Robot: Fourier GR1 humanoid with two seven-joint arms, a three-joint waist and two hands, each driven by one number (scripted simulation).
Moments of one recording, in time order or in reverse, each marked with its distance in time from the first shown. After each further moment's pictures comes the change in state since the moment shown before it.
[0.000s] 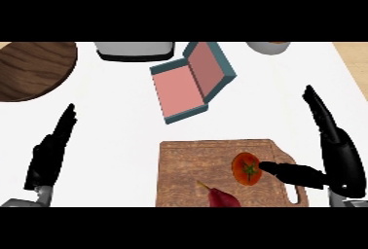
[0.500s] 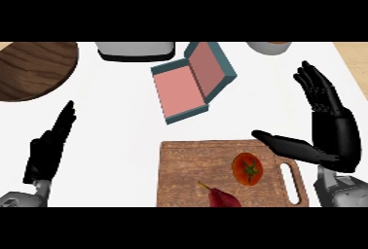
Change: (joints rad) left arm -0.042 0.022 0.003 0.075 0.053 -0.033 -0.042; right arm -0.157 0.091 -0.045 0.031 -0.187 -0.021 0.104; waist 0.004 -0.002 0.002
